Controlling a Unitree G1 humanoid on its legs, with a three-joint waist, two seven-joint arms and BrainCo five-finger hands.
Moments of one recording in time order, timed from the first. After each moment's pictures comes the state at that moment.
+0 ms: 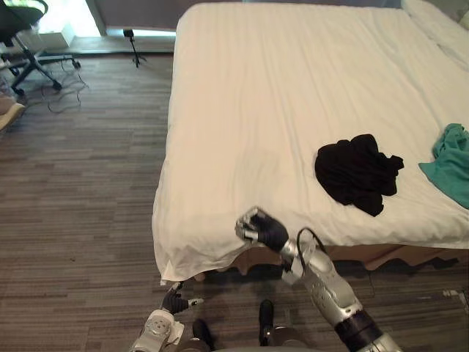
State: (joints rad) left arm 0.01 0.20 -0.20 0.98 0.13 -0.07 0.08; right arm -0.22 -0.23 0.34 0.03 0.65 -0.14 0.49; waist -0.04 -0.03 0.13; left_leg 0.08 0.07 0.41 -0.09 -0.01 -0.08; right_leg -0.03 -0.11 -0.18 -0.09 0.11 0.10
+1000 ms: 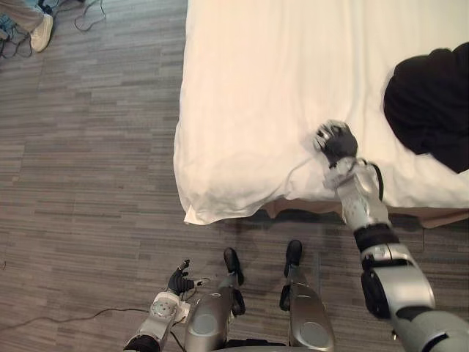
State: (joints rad) left arm 0.02 0.18 -0.14 0.92 0.15 -0.14 0.10; right arm -0.32 -0.20 -0.21 0.65 0.68 -0.16 0.22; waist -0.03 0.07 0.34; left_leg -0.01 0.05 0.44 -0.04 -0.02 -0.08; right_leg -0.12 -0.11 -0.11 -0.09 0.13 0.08
